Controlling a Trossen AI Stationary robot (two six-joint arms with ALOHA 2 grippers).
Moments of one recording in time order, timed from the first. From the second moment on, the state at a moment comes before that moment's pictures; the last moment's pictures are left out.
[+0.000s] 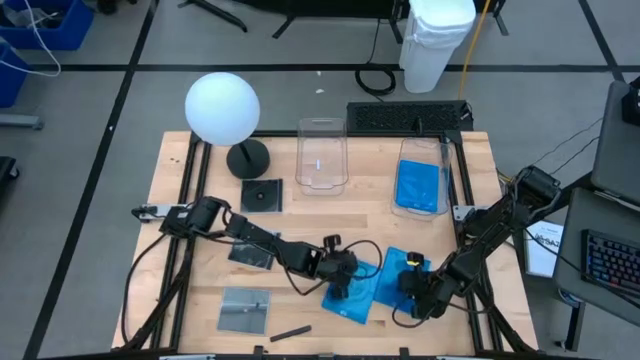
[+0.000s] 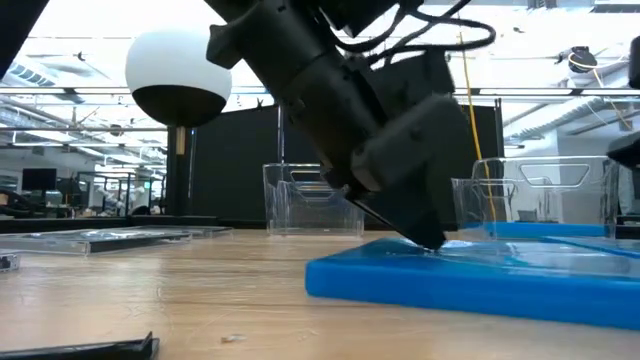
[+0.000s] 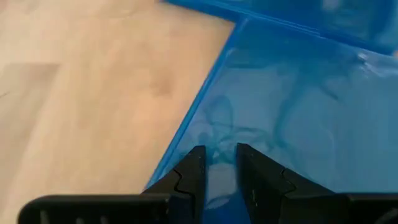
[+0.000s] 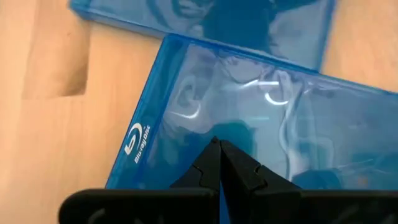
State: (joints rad) left arm -0.30 2.26 1.52 -0.27 -0.32 -0.30; right arm 0.85 1.49 0.59 -0.23 0.39 0.84
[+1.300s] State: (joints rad) left arm -0.33 2.07 1.51 -0.37 -0.56 0.12; right arm 0.97 1.49 0.70 -0.16 0.30 0.77
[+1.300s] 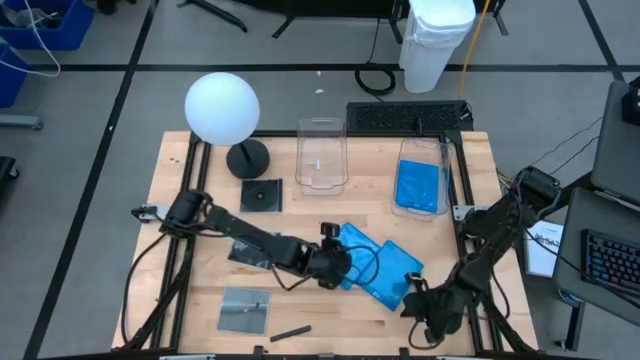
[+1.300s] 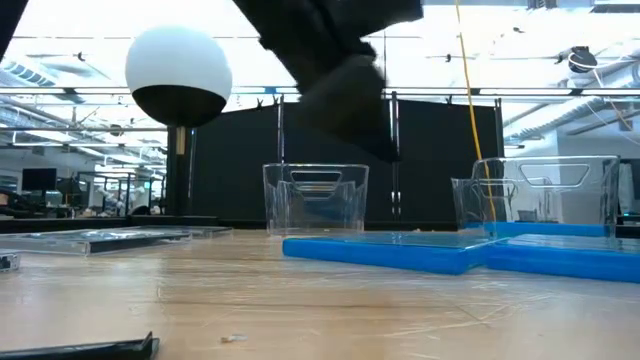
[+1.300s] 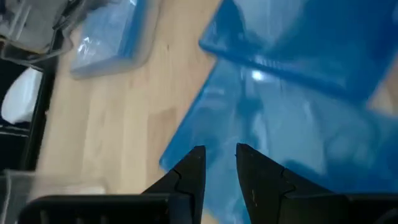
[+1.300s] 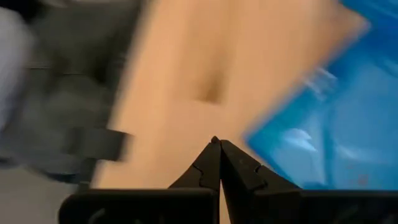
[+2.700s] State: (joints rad) left arm -0.20 2.04 1.20 -0.23 -0.23 -0.44; right arm 0.99 1.66 0.55 -0.38 0.60 1.53
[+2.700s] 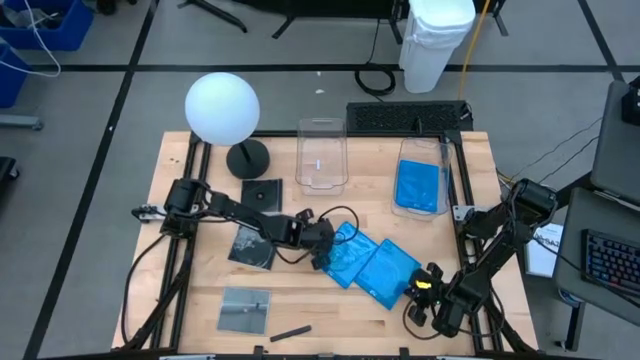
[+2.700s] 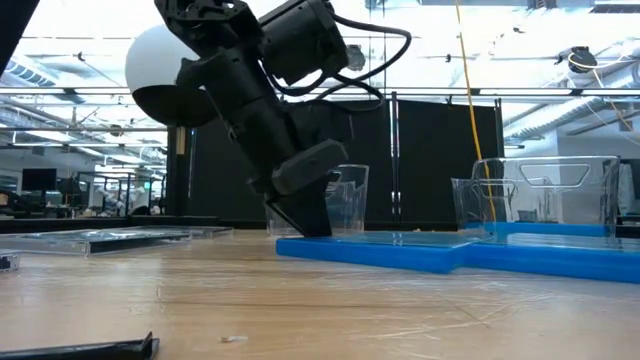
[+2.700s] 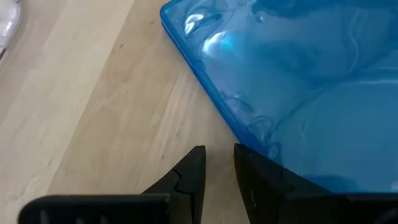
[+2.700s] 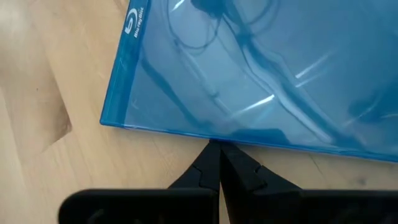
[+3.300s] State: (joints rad) left arm -0.21 2.04 1.20 -0.27 -0.32 -0.53; right arm 0.99 1.56 0.54 -0.20 0.70 1.19
